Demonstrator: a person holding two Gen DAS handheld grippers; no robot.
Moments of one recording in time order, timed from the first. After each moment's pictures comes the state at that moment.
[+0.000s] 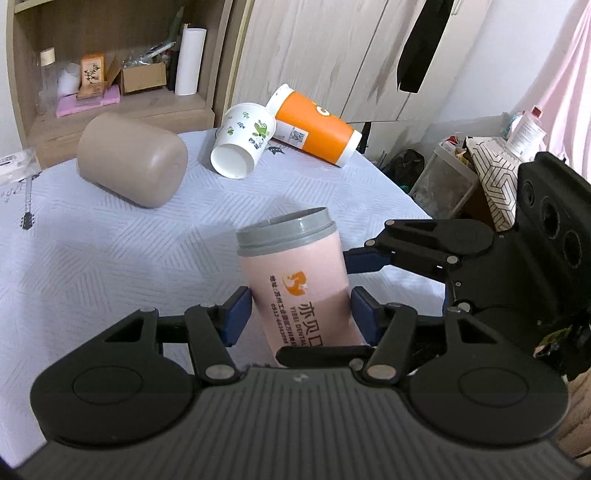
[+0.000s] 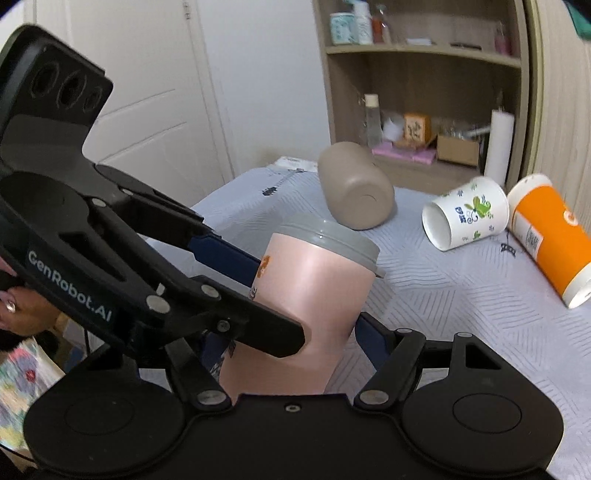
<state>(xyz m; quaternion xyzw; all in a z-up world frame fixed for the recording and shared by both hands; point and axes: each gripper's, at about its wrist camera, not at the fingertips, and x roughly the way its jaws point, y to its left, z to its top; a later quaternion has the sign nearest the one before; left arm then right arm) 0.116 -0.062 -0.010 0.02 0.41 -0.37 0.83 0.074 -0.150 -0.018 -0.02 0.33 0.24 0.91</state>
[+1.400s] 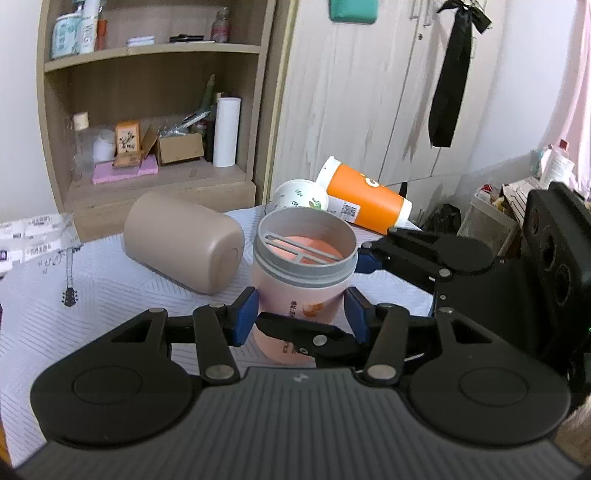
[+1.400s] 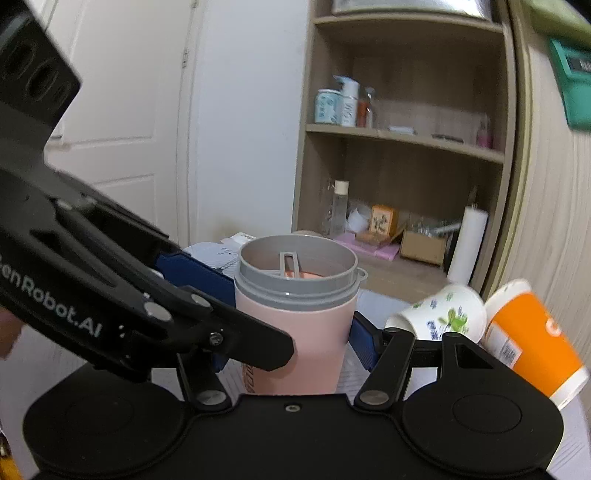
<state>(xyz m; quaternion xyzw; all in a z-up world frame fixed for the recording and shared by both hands) 0.151 -0.050 -0.007 0.03 0.31 -0.33 0.89 0.127 -0.138 -0.029 -0.05 0.20 0.18 0.96</state>
